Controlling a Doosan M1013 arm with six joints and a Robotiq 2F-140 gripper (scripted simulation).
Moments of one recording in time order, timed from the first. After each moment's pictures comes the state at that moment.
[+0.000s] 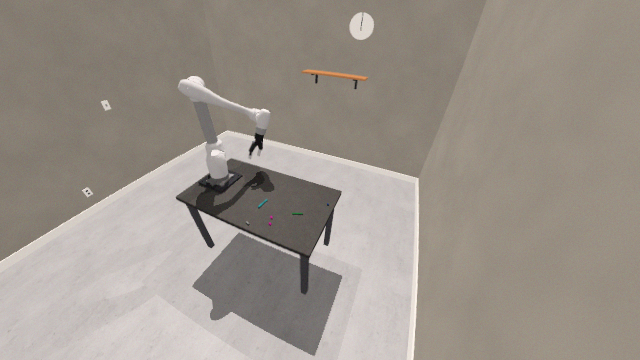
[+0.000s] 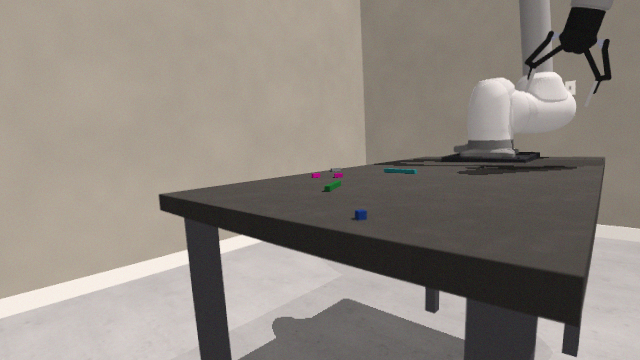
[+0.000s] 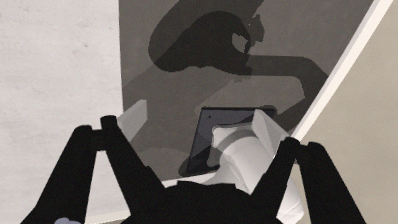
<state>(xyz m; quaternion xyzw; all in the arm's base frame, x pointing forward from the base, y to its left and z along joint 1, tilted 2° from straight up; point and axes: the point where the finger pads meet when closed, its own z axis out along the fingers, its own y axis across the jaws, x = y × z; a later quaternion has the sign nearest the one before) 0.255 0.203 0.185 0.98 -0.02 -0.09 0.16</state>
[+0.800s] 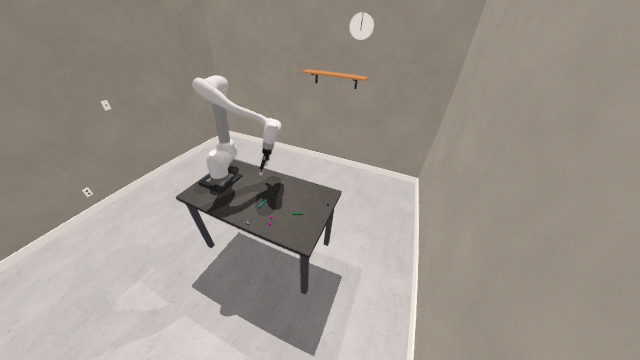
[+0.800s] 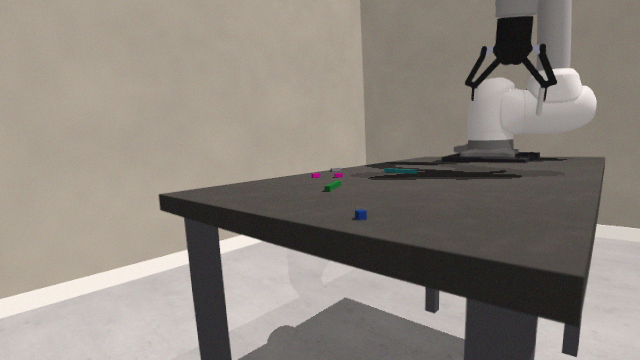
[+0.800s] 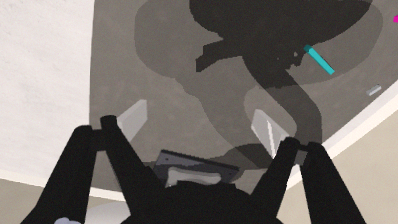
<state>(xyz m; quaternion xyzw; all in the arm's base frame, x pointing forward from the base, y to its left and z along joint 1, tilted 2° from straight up) 0.402 0.094 0.146 0.99 0.10 -0.11 0.04</state>
